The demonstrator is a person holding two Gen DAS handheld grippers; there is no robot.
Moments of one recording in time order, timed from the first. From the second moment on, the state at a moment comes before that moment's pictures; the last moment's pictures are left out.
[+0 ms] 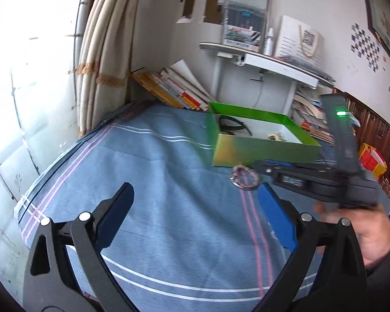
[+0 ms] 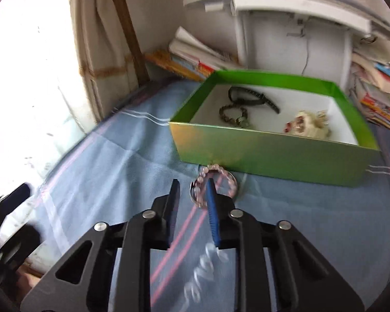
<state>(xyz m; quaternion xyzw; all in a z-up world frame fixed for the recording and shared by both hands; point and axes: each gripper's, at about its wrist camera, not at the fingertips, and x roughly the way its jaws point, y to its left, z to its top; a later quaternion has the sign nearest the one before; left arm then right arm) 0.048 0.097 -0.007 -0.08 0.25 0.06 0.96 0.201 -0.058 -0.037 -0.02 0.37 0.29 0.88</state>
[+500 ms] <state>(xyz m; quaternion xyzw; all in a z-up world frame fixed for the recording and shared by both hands) 0.072 0.141 -0.027 -0.10 0.27 0.06 0.95 0.243 -0.032 -0.072 0.00 0.41 0.25 0.88</state>
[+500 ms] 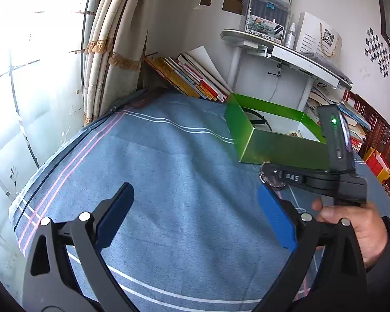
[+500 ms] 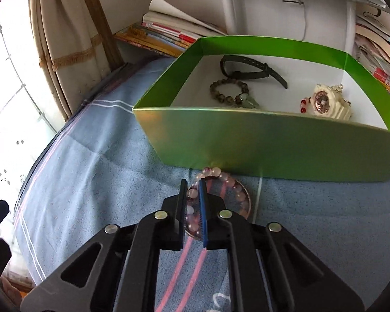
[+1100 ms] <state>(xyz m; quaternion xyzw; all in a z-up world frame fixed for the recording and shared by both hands) 0.075 0.148 -0.031 -0.11 0.28 0.06 0.95 0.245 -0.031 -0.071 0.01 0.40 0.25 0.88</state>
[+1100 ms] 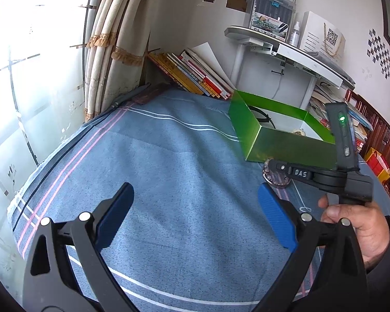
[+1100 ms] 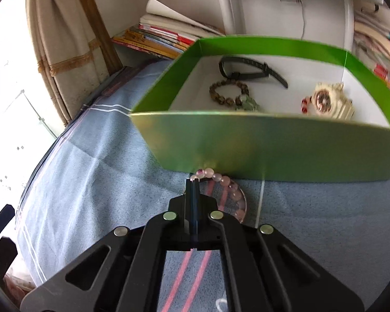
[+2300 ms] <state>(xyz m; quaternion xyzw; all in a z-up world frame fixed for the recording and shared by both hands) 0.081 0.135 -0.038 -0.10 0.30 0.05 0.95 0.231 -0.031 -0.068 0.02 0.40 0.27 0.88</state>
